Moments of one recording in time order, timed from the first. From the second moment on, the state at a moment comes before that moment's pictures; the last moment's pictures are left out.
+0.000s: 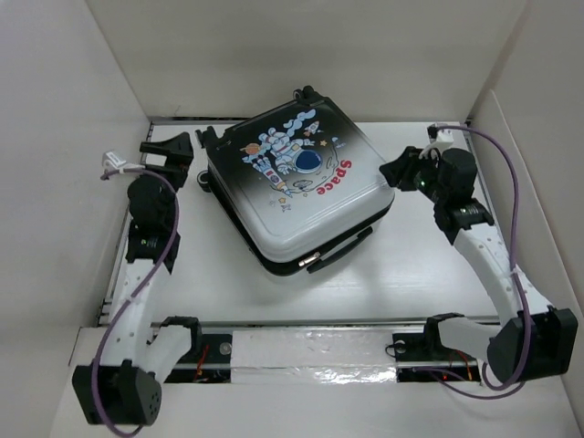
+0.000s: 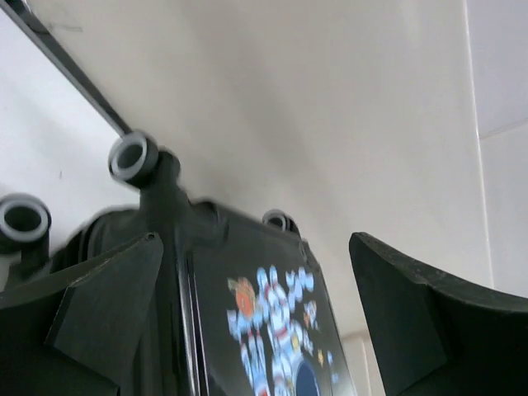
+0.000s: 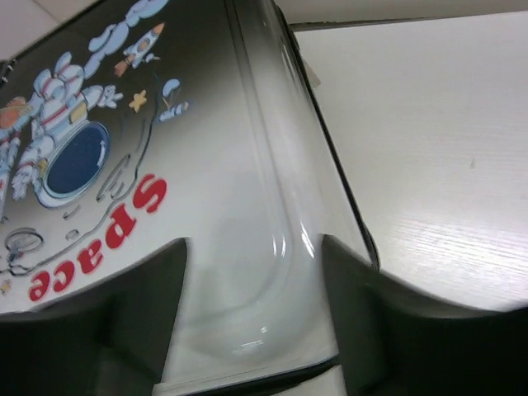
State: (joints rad) left arm -0.09 0.88 0.75 0.18 -0.28 -1.04; right arm 0.15 1.18 0.99 -0.06 -0.29 0.33
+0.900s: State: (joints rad) left arm 0.08 1.71 1.14 0.25 0.27 -1.09; right arm 0.59 0.84 0.72 -0.13 -0.27 0.29
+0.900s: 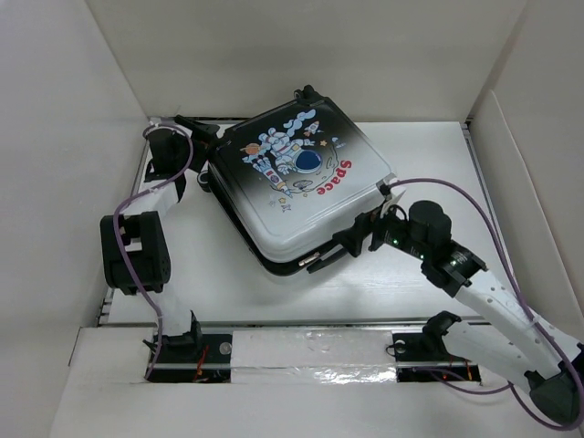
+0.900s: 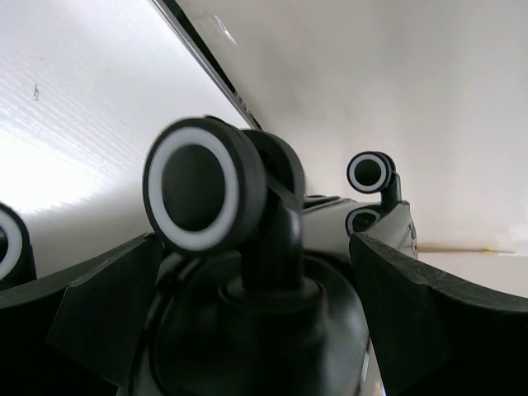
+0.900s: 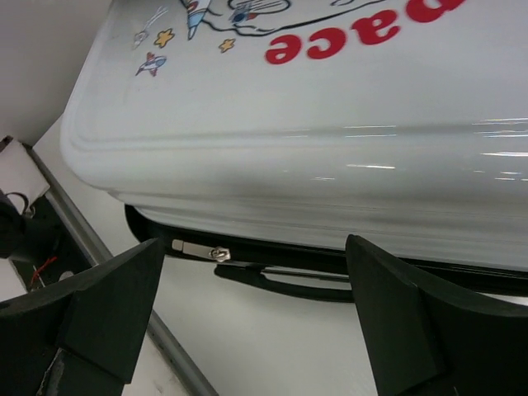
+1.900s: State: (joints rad) left arm 0.10 1.85 1.10 0.67 0.27 -1.37; right arm 0.84 0.66 0.65 -0.22 -0.07 0.38
